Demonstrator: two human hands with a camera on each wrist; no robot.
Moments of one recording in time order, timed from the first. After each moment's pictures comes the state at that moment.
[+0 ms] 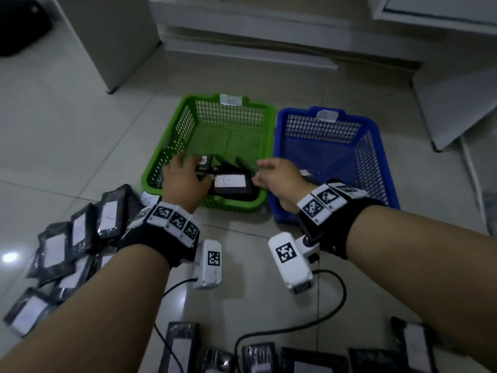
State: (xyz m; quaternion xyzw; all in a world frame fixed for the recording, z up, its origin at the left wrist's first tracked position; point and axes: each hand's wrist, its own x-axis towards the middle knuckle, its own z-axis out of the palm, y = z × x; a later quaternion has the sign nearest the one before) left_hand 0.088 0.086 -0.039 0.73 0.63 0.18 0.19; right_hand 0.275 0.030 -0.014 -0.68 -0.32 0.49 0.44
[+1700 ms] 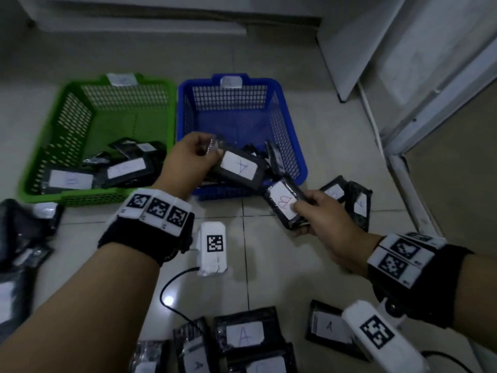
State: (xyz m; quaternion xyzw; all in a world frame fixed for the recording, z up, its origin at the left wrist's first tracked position) left_hand 0.251 -0.002 -0.002 0.67 0.46 0.25 0.53; right_hand 0.404 -0.198 -0.013 -0.74 -0.19 0.43 0.49
